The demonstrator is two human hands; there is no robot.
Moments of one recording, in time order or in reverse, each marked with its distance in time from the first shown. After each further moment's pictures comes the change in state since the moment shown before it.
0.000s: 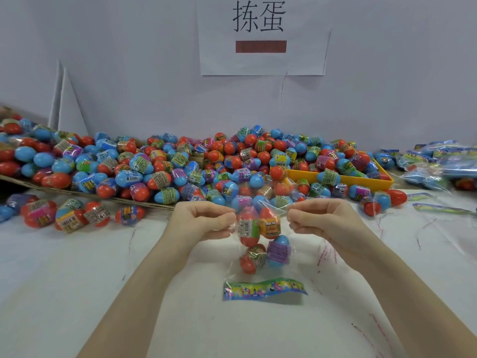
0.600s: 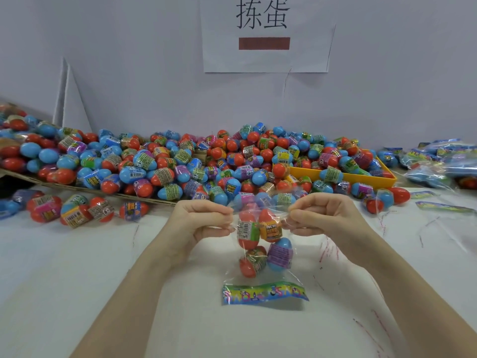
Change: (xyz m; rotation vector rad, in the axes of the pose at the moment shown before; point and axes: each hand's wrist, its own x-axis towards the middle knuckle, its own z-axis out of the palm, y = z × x) left_hand 0.002 -0.004 -0.010 -0.129 -0.111 -0.021; right_hand -0.005 0.001 -0.002 -0.025 -0.139 -0.121
